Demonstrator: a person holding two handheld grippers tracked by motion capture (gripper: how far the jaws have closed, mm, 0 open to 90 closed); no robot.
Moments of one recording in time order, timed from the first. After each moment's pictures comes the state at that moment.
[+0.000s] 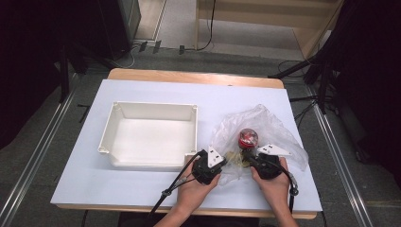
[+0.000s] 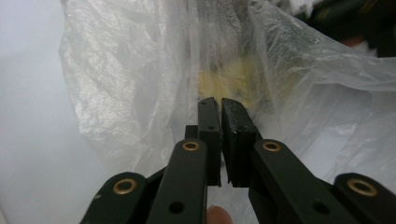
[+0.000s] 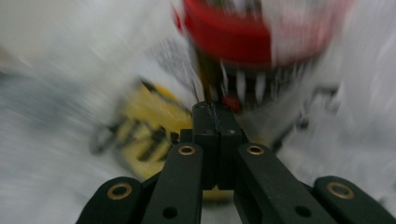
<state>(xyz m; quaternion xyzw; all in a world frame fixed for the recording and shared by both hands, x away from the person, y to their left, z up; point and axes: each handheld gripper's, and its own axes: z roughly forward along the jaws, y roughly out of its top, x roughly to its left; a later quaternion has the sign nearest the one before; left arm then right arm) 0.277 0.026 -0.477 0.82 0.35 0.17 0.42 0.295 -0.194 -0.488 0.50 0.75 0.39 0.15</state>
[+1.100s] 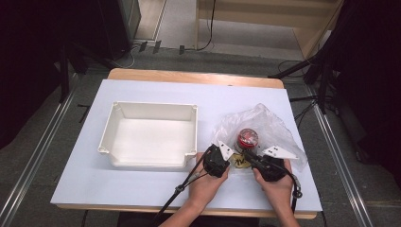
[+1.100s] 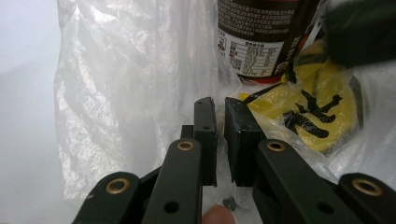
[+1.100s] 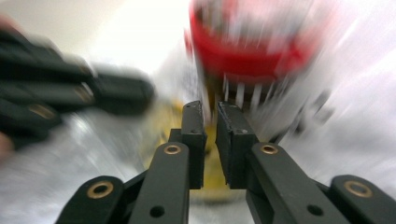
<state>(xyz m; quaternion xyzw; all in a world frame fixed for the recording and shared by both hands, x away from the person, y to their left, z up) 0.298 -0.007 -0.480 0.81 0.39 0.21 0.37 0.280 -0.205 -0.469 0.47 0.73 0.46 0.18</state>
